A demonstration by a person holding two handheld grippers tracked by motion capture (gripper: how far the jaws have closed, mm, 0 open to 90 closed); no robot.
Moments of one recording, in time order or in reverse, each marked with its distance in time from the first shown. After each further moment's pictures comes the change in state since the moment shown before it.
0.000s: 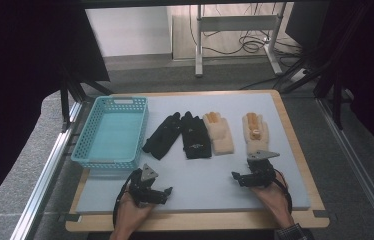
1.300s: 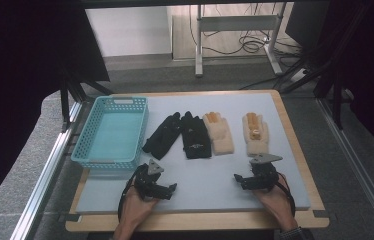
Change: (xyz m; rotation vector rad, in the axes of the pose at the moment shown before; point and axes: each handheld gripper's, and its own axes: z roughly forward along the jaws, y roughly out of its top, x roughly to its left) left arm -0.001 0.017 0.014 0.028 -0.006 0.000; right arm -0.004 -0.013 -0.004 -0.010 -0.021 -0.033
